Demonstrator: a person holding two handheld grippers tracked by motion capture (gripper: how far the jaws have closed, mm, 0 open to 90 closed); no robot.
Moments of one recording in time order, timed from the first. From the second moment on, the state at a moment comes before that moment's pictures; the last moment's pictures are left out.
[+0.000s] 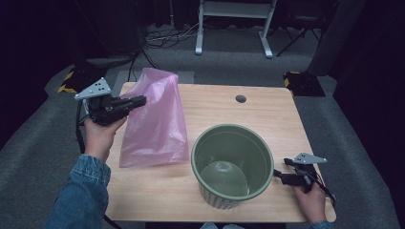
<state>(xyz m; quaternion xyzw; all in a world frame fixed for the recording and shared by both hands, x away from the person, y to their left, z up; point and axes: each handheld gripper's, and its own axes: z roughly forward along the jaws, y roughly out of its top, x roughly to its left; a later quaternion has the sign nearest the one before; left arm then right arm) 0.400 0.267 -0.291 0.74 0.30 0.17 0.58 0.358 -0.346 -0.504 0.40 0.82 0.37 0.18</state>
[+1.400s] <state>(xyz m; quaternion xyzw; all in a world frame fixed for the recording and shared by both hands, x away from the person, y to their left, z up) 0.366 0.259 -0.196 0.75 0.19 0.15 0.62 0.358 -0.346 -0.504 0.40 0.82 0.37 0.18</state>
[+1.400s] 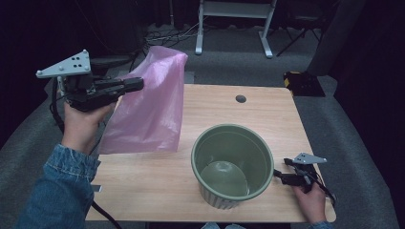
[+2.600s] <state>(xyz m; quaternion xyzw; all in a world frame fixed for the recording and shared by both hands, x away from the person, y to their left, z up) 0.338 0.211 -0.142 0.73 0.09 0.12 0.66 0.358 -0.346 -0.504 0.40 0.82 0.37 0.18</state>
